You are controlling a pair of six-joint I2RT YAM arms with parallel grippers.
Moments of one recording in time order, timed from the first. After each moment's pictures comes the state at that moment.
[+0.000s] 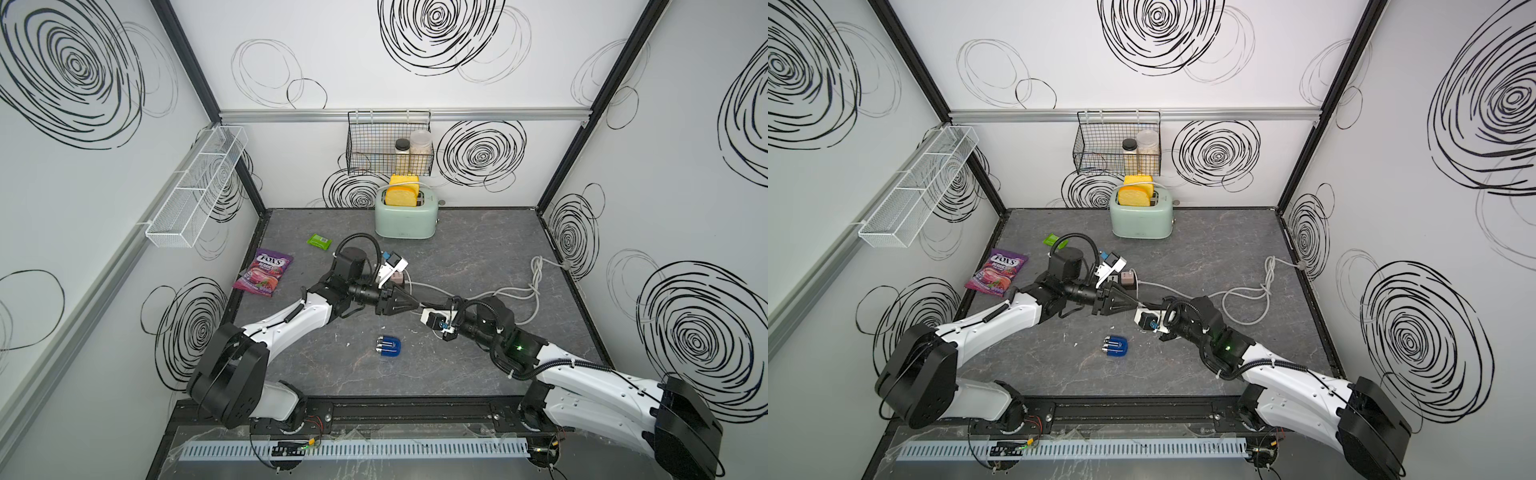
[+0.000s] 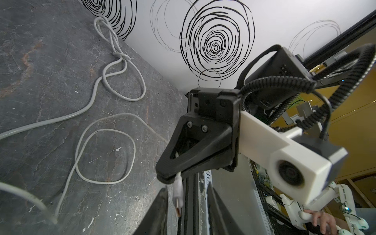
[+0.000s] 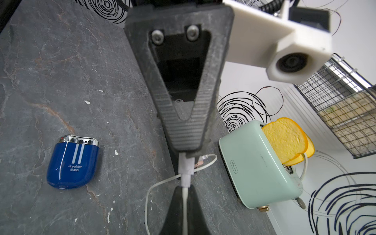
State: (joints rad) left arm -0.49 1.42 0.82 0.08 1.15 -0.29; right arm 0.87 0.97 0.43 0.28 -0.11 -0.71
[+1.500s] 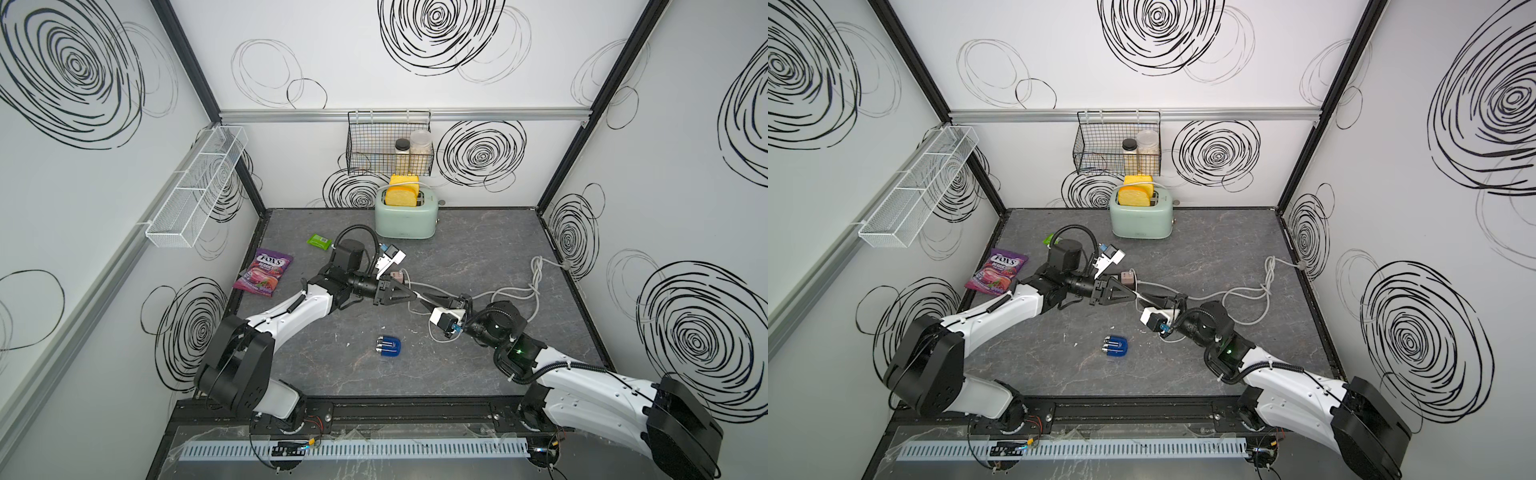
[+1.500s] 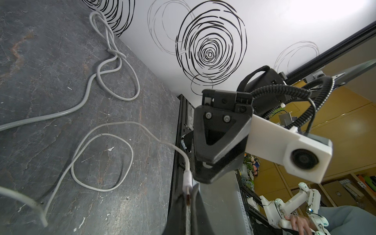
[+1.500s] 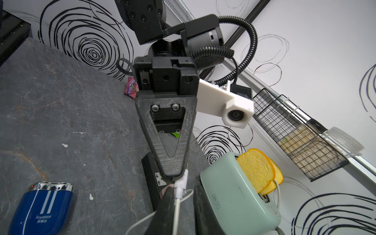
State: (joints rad) left arm -0.44 1.48 0.90 0.04 1.24 -0.35; right arm 0.83 0.97 0.35 0.63 -0.21 -0.68
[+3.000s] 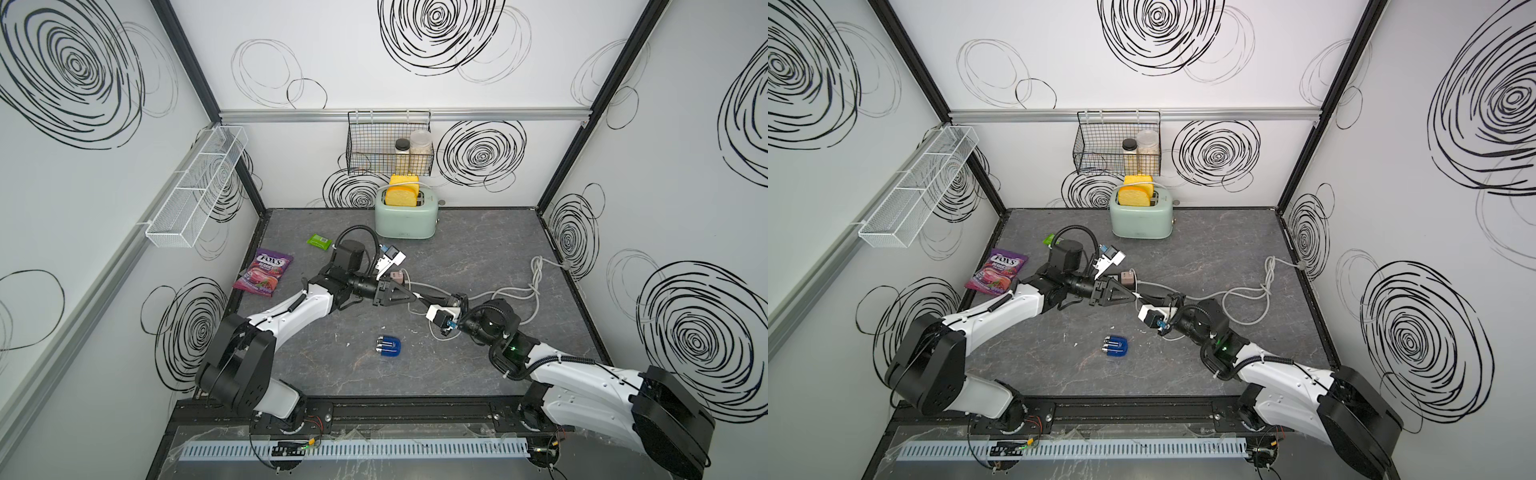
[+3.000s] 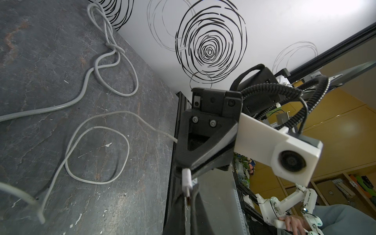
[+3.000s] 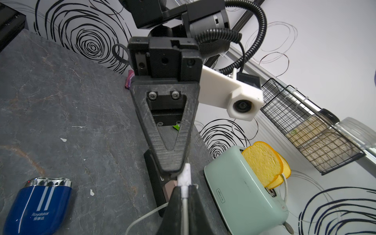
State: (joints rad) left arm -0.45 1.48 0.90 0.02 1.26 -0.35; right arm 0.83 1.05 0.35 0.68 -0.20 -0.67
